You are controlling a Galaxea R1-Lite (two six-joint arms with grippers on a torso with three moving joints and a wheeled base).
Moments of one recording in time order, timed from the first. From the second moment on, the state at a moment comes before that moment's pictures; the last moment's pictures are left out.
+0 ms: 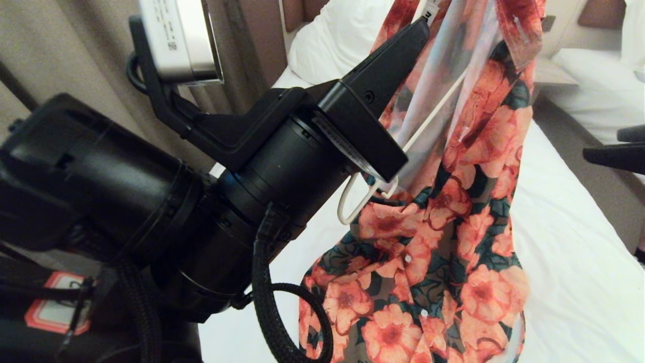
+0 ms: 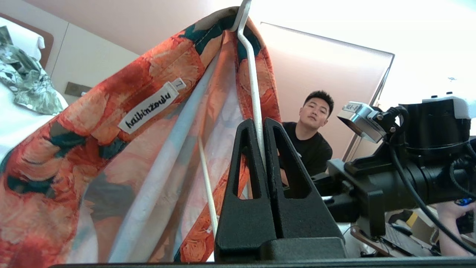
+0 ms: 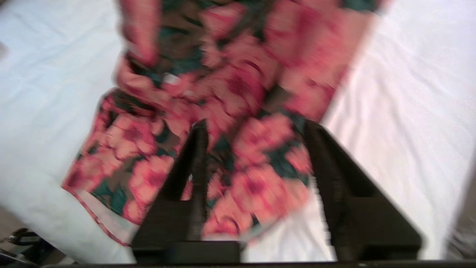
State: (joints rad) left arm -1.03 1.70 -0.88 -1.52 -0.07 -0.23; right arm 0.75 1.17 -1.43 0.56 -0.39 -0.05
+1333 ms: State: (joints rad) left arm -1.26 1.69 -0.73 -1.52 -0.07 -0.34; right arm 0.70 1.14 -1.97 1.13 -0.04 -0.30
